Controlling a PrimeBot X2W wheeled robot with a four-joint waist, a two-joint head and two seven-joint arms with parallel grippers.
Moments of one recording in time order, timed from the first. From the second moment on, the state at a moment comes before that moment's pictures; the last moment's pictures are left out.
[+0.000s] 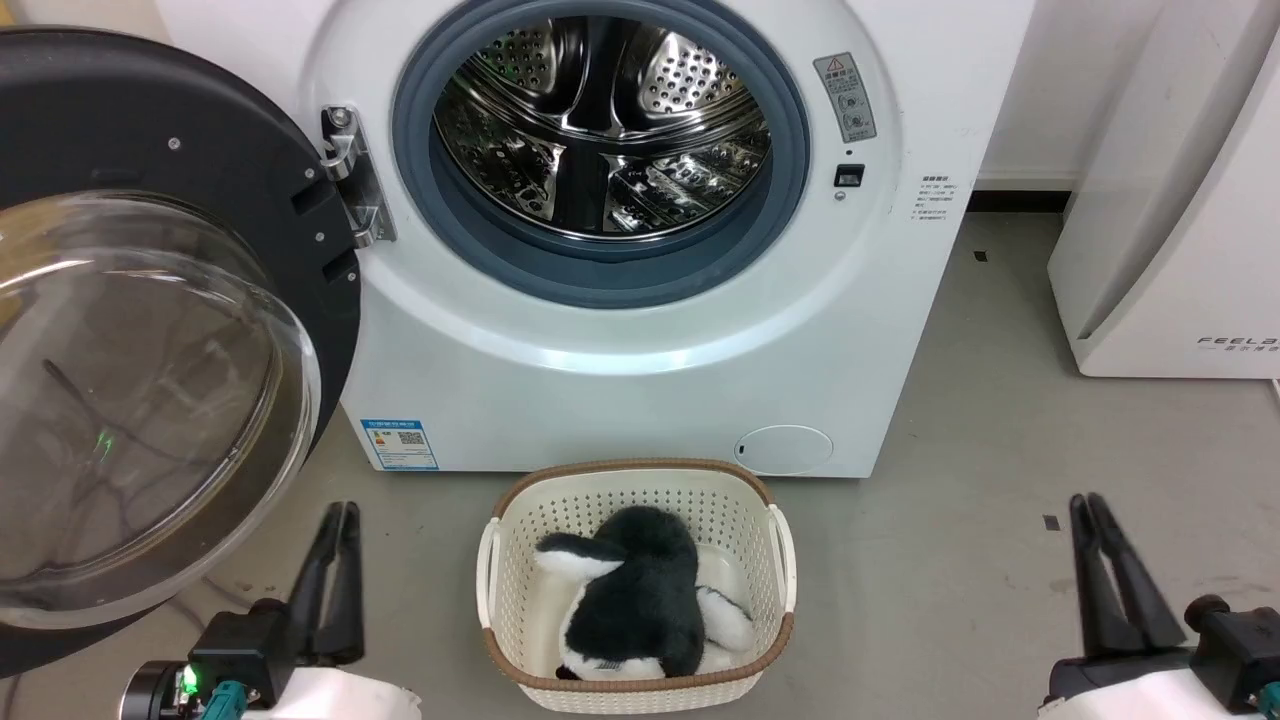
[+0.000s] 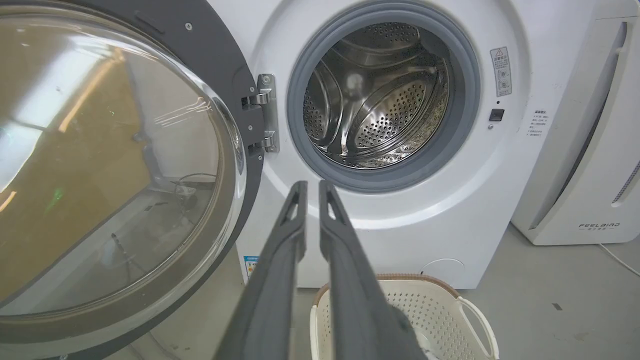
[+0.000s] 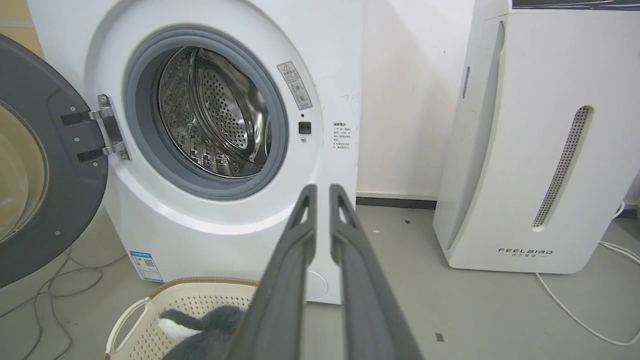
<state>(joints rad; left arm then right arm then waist) 0.02 0.05 0.08 0.10 -0.06 -0.08 -0.26 0.05 -0.05 -0.10 0.04 0.06 0.12 -0.26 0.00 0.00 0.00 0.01</state>
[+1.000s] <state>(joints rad) 0.02 0.05 0.07 0.08 -0.05 -0.07 -0.20 0.05 -0.05 -0.08 0.03 0.06 0.12 -0.20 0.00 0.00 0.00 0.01</state>
